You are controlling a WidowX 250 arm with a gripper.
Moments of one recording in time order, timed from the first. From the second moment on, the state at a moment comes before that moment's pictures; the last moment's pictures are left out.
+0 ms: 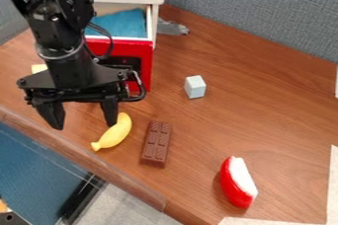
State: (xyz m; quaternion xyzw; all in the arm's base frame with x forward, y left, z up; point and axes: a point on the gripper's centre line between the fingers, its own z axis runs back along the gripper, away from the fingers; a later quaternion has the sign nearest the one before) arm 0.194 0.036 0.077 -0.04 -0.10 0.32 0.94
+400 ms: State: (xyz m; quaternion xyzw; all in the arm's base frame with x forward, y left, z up) arm 0.177 0.068 0.085 -0.05 -0.11 0.36 0.92
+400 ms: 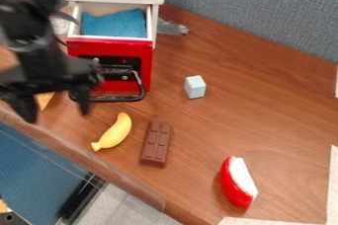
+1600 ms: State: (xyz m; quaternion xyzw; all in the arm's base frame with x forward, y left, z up) arm 0.214 0.148 0.049 -0.03 -0.13 0.46 0.88
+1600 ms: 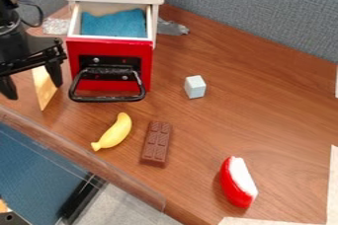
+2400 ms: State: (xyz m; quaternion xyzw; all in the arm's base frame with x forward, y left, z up) arm 0.235 0.169 0.022 -0.04 -0.10 0.47 0.88
